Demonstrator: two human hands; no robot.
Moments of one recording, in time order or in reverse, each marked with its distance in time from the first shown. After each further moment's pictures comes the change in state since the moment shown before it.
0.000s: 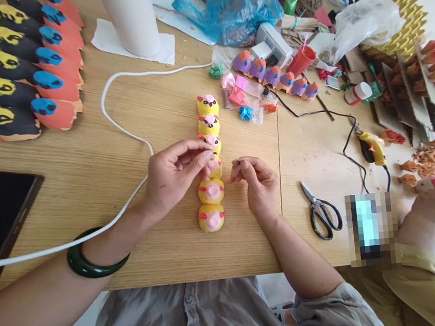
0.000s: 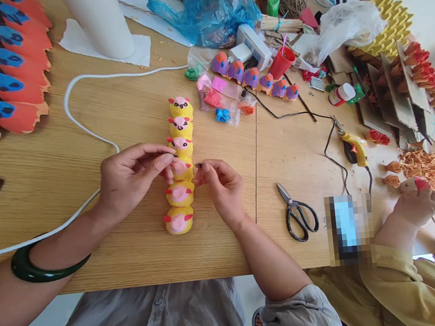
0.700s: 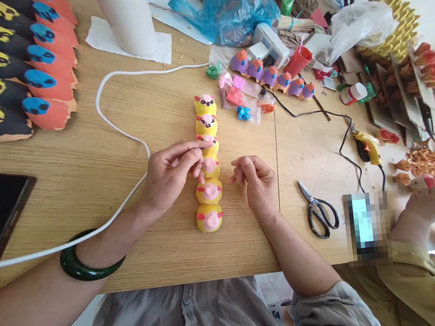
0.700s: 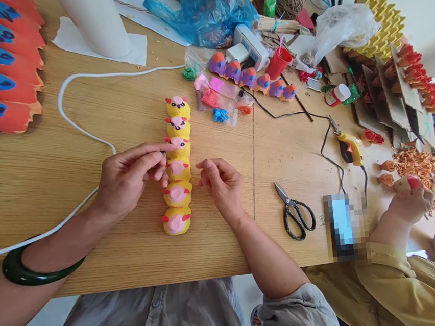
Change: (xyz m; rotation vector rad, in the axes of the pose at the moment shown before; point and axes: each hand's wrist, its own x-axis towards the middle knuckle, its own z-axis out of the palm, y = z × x) left_hand 0.005 -0.005 -0.001 -0.198 -0.030 -0.099; right_hand 0.004 0.001 -0.003 0.000 0.003 0.065
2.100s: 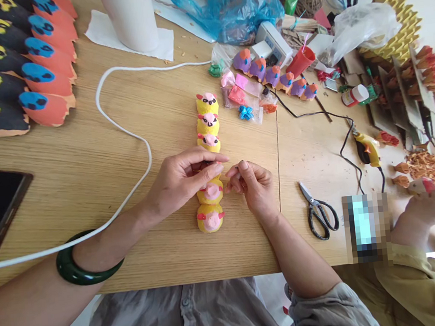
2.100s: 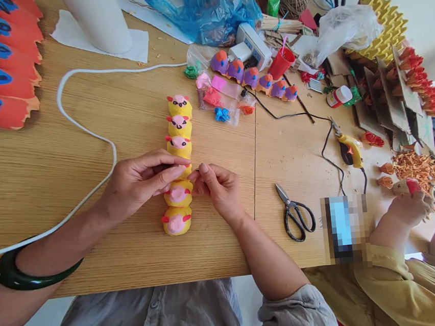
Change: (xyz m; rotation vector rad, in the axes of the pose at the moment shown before) left_hand -0.007 0.005 0.001 0.101 -0.209 -0.002; right_hand -0.001 -0.004 -0.001 0.097 -0.187 0.112
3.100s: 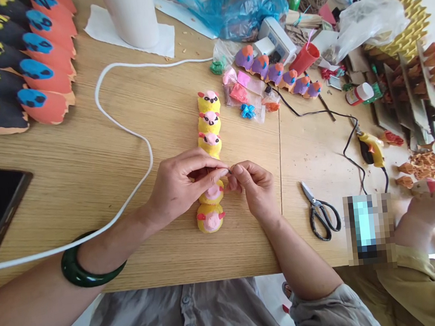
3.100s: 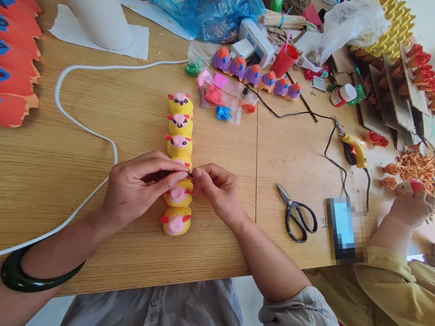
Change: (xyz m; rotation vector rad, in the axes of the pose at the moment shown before) left_hand -0.004 0.001 0.002 0.331 0.079 0.214; right_hand -0.005 -0.007 0.004 -0.098 0.048 0.037
